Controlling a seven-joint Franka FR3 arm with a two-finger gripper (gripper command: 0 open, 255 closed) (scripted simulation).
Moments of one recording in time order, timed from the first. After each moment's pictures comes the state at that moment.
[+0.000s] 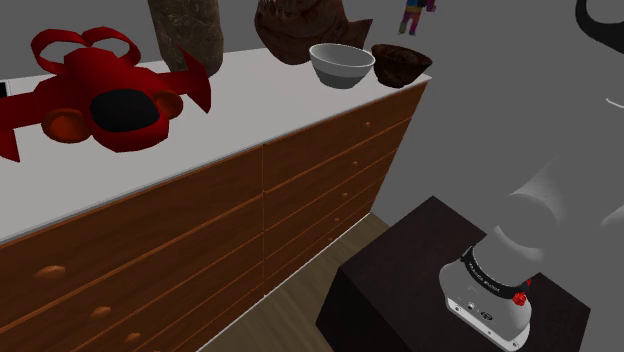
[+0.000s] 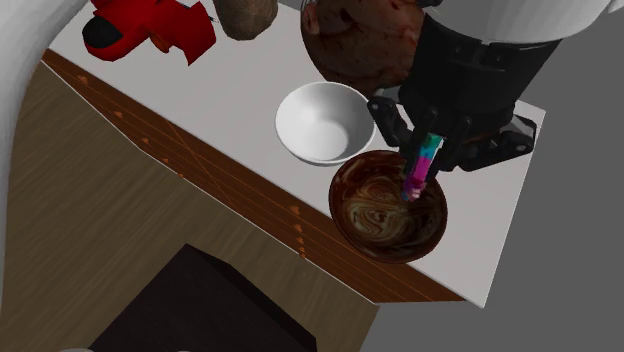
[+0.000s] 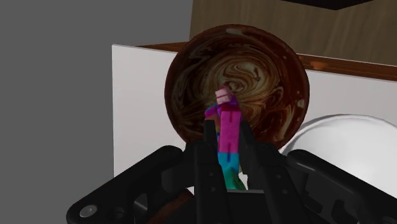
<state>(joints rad) -0.39 0.13 0.15 -1.15 -0.16 1.28 -0.44</state>
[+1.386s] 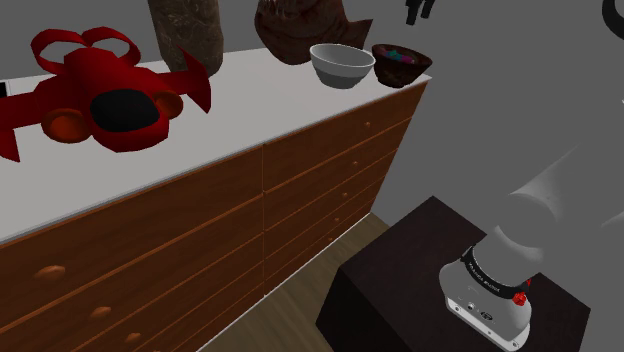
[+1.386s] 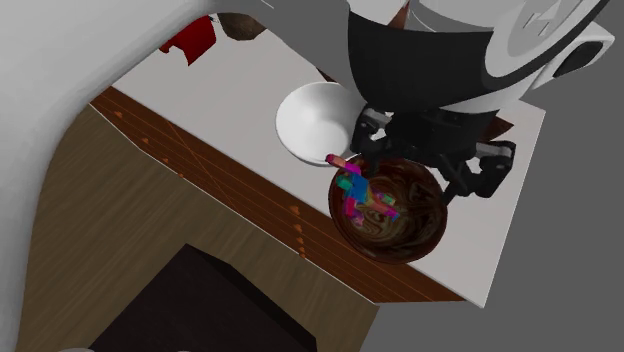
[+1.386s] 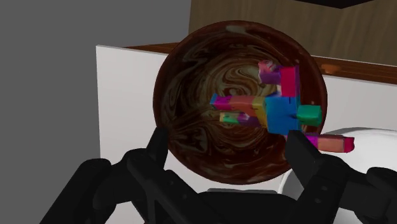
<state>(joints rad) -0.40 0.04 0.15 -1.40 -0.14 1.45 -0.43</state>
